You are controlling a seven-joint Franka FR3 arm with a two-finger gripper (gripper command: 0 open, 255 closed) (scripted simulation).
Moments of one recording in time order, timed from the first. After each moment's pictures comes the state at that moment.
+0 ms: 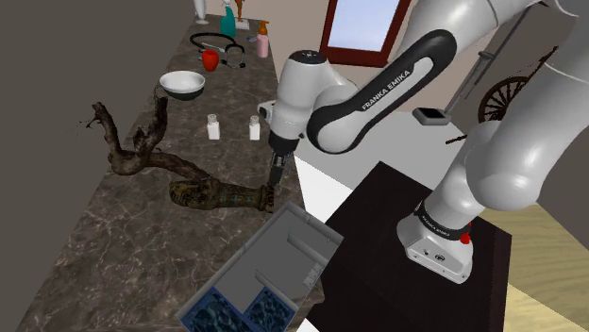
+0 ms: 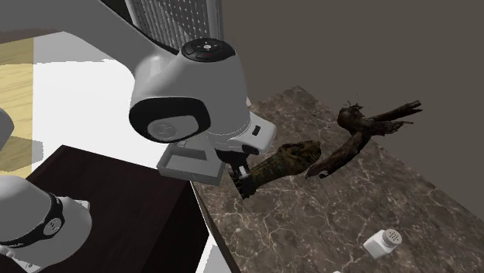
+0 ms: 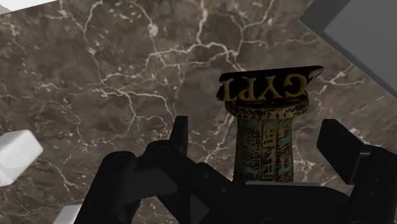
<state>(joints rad) 0.22 0.00 0.27 -2.54 -0.03 2.67 -0.12</state>
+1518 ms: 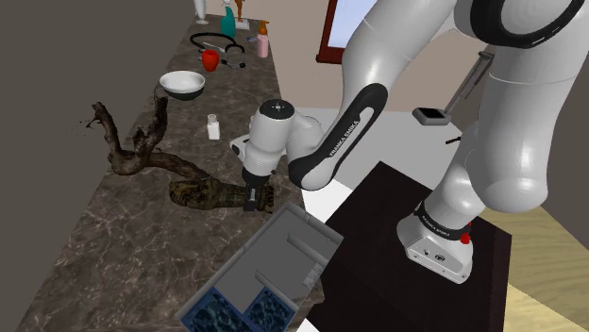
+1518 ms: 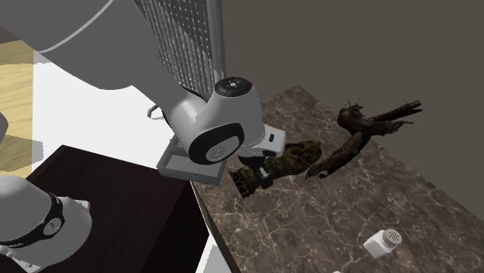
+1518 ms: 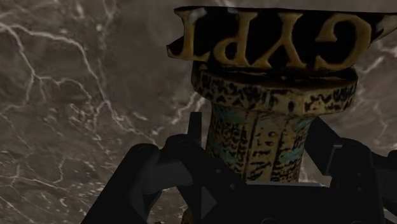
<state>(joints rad) 0.36 0.37 0.16 -2.37 -0.37 2.91 0.10</state>
